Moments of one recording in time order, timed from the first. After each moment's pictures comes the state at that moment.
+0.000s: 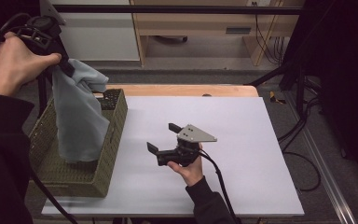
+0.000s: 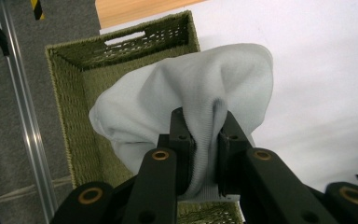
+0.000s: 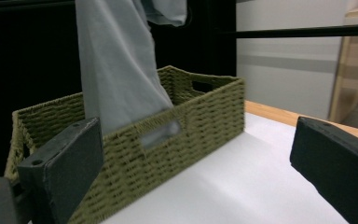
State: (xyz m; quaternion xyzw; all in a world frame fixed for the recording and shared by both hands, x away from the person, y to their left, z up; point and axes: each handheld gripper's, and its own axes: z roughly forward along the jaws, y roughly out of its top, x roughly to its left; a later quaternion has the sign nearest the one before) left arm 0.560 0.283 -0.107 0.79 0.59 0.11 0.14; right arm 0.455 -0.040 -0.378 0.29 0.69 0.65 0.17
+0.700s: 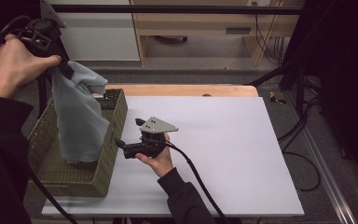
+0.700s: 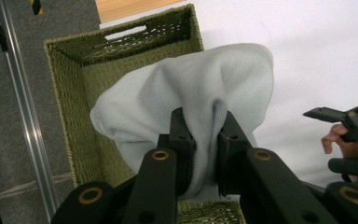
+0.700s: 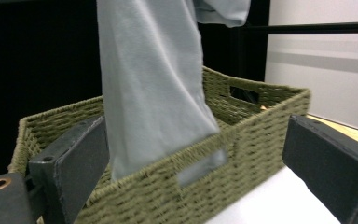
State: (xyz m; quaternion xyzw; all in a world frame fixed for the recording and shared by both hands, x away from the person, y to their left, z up) left arm 0.561 0.286 -0.112 0.79 0.59 0.11 0.14; right arm 0.479 0.046 -0.376 0.25 0.71 0.65 0.14
